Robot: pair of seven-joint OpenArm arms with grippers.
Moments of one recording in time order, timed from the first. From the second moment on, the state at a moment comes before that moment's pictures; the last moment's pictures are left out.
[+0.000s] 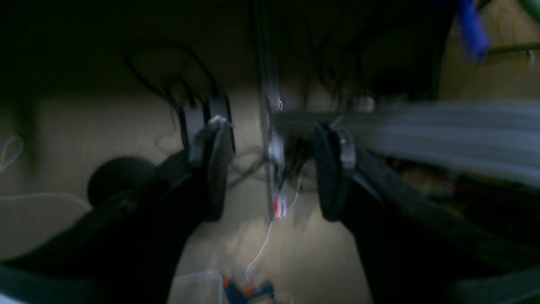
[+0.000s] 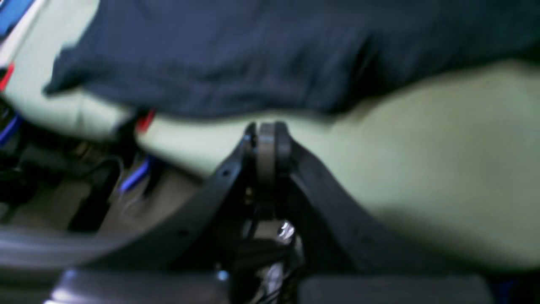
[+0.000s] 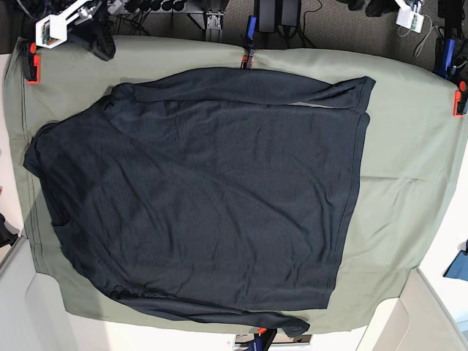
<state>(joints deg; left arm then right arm) 57.2 -17.9 -30.5 99.3 -40.7 -38.1 27.6 -55.7 15.2 14.9 118.5 30.1 25.4 -16.6</state>
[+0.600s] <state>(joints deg) 54.1 -28.1 -37.4 107.0 -46.7 -38.1 28.2 -34.8 10.8 15.0 110.1 30.2 5.5 -25.9</state>
